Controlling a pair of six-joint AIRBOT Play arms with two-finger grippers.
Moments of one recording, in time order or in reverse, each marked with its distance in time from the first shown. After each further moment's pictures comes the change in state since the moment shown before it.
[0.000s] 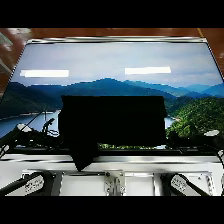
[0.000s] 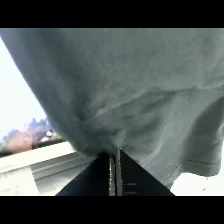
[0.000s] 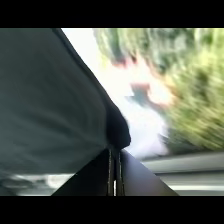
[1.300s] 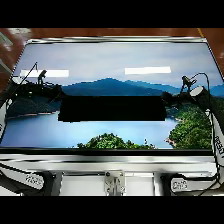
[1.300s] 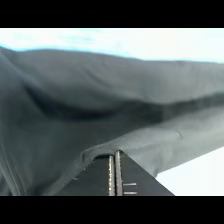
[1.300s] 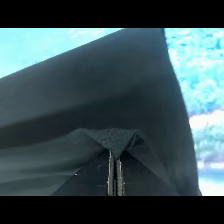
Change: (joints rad) left arm -0.061 -0.518 0.940 -0.118 0.017 -0.156; right arm 0.402 -0.359 0.669 -0.087 -0.304 0.179
